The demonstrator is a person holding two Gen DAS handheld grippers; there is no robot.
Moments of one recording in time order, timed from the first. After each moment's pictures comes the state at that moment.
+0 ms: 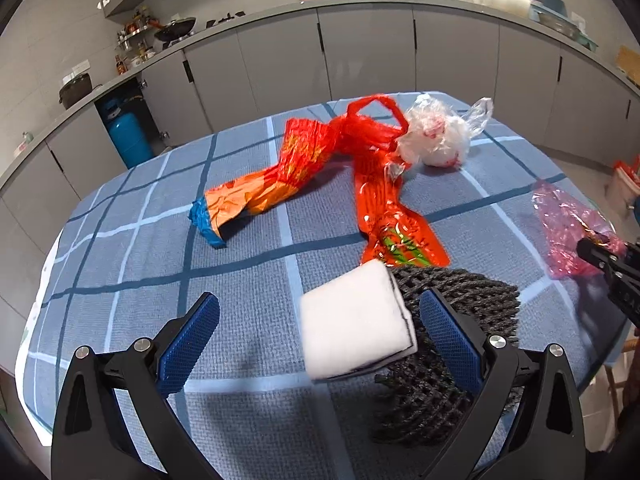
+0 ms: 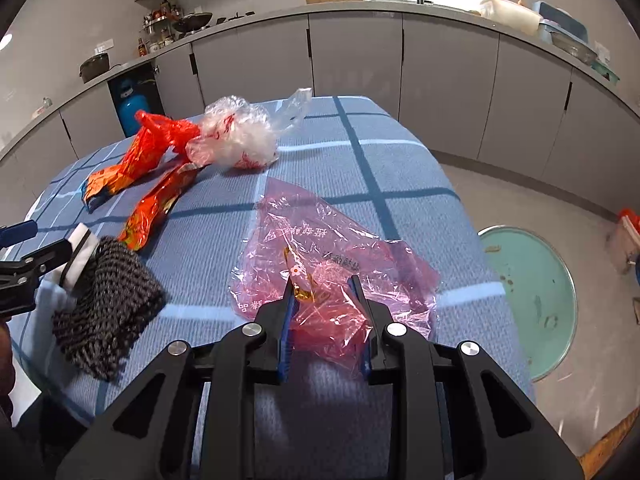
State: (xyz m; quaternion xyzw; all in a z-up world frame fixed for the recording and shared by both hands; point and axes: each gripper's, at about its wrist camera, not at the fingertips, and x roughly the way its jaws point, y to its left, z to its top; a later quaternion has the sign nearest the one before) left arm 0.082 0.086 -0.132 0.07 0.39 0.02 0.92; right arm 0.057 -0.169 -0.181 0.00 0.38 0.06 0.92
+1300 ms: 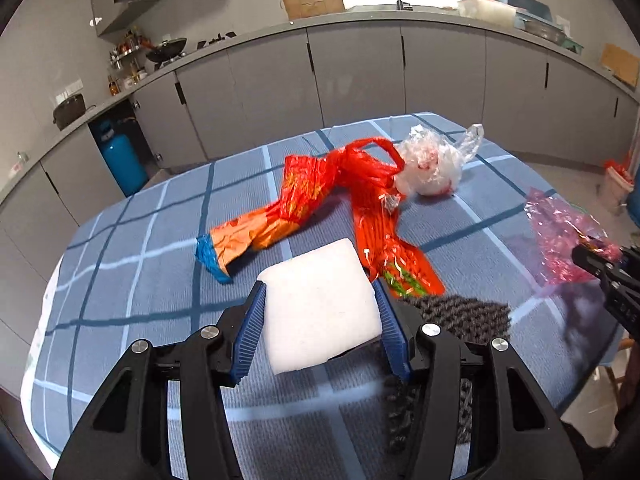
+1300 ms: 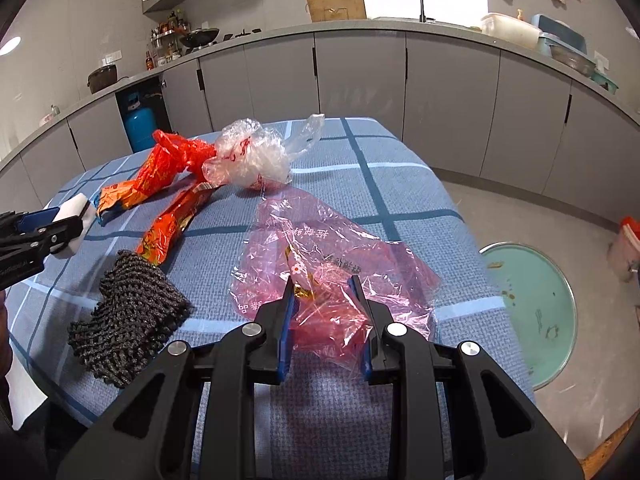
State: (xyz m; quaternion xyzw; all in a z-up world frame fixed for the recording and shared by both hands) left arm 0.088 0.087 -0.105 0.09 0.36 -0.01 0.93; right arm 0.044 -0.166 -0.164 0.01 0.34 0.07 0.94
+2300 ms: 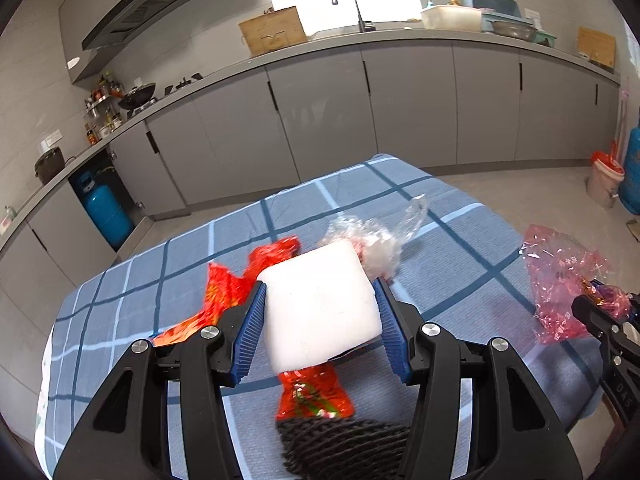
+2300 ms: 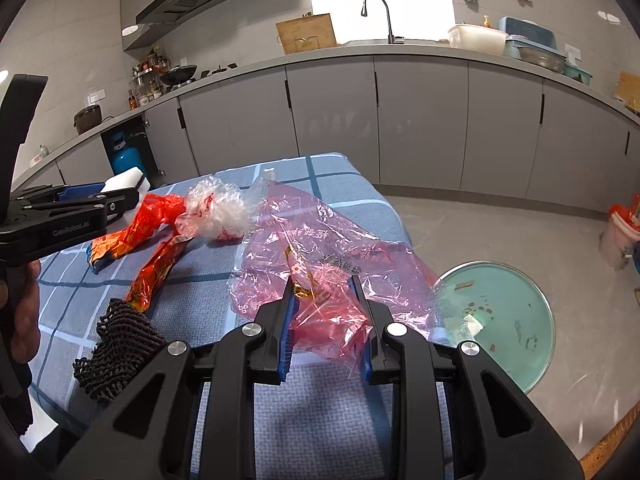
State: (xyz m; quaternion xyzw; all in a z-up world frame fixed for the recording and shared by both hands) left arm 0.141 -0.012 -0.069 0.13 0.32 -0.04 0.94; right arm 0.045 -0.207 -0.136 0.05 0.30 0.03 0.95
